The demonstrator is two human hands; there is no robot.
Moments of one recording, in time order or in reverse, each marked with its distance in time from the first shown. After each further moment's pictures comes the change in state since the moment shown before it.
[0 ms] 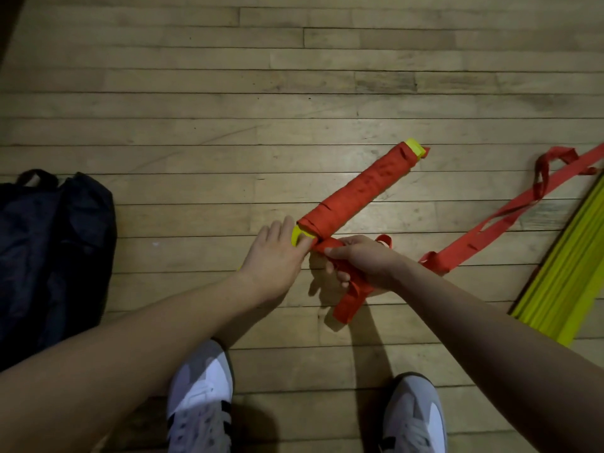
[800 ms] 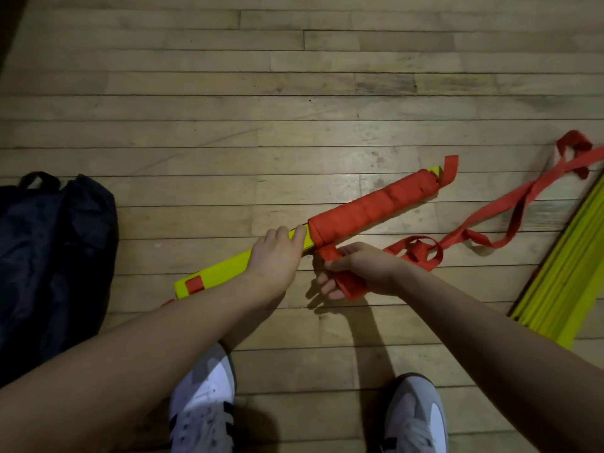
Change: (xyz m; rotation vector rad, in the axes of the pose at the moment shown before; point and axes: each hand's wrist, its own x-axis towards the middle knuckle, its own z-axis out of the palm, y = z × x) left_hand 0.006 0.006 -0.005 -0.116 -0.107 -0.156; right_hand -0.007 0.002 0.003 0.012 -0.032 0.117
